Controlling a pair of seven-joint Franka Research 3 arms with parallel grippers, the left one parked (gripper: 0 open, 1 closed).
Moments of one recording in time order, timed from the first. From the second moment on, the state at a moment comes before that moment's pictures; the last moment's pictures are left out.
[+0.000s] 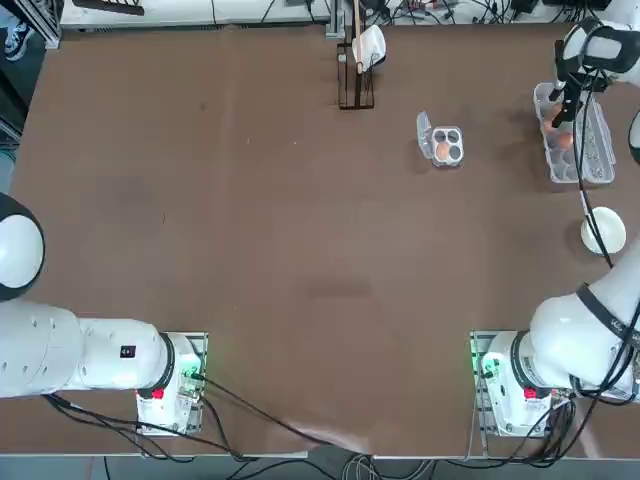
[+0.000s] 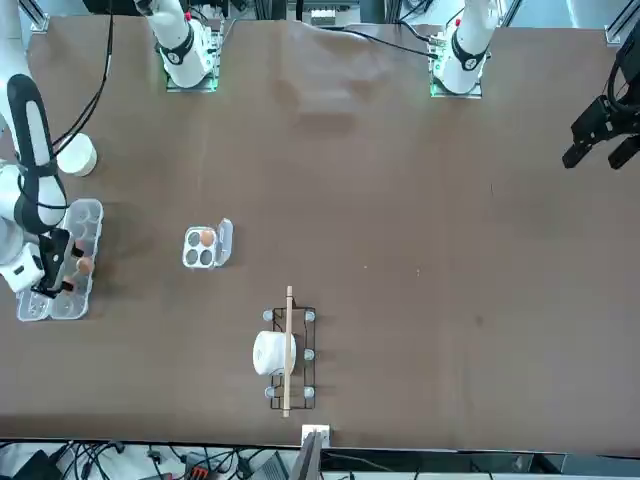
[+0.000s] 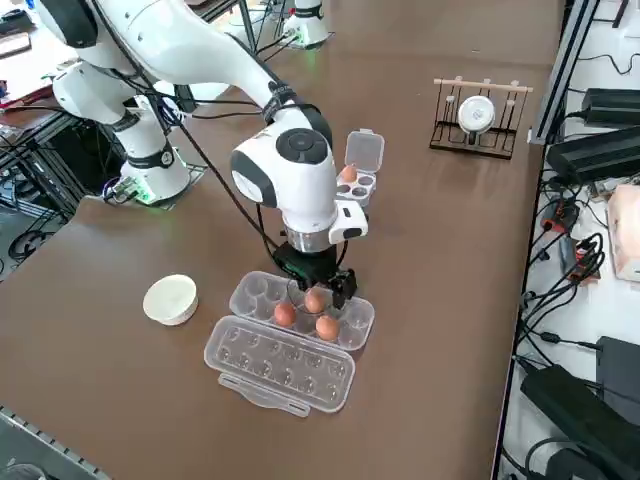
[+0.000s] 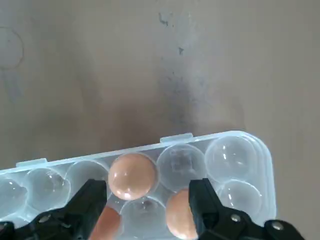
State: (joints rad) arm -0.36 0.62 0.01 -1.67 -0.08 2.29 -1.72
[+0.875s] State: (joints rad) arm -0.37 0.66 0.01 -1.68 -0.08 2.29 -1.73
